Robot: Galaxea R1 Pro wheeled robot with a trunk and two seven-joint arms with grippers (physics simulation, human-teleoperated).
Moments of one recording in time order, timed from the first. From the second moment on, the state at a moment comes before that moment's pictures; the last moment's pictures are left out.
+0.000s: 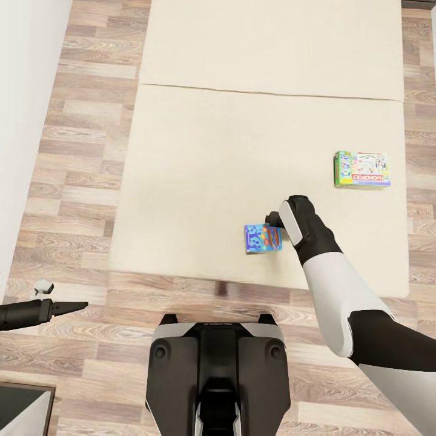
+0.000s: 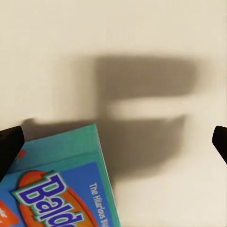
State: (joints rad) left arm -0.63 0.63 0.22 -0.86 0.04 0.81 -1.57; right arm -1.26 0.10 0.00 -0.79 -0.23 0.92 -0.47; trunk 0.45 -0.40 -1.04
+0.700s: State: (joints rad) left arm -0.63 0.63 0.22 -0.86 0.04 0.81 -1.57; right arm -1.26 0.10 0.00 -0.79 -0.23 0.92 -0.47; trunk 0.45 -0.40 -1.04
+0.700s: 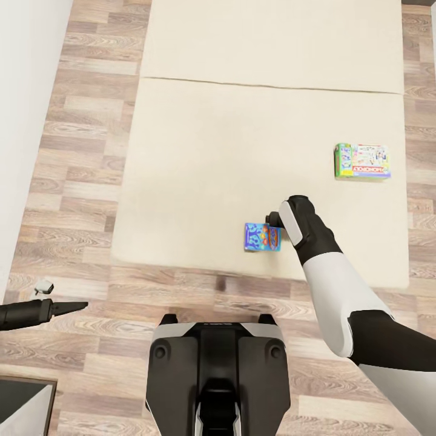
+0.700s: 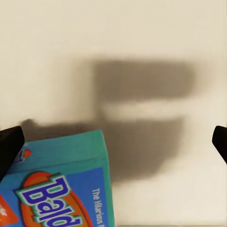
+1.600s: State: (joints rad) left arm -0.63 0.63 0.22 -0.86 0.04 0.81 -1.57; right arm -1.26 0.11 0.00 -0.77 -0.23 0.92 -0.47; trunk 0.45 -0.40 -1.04
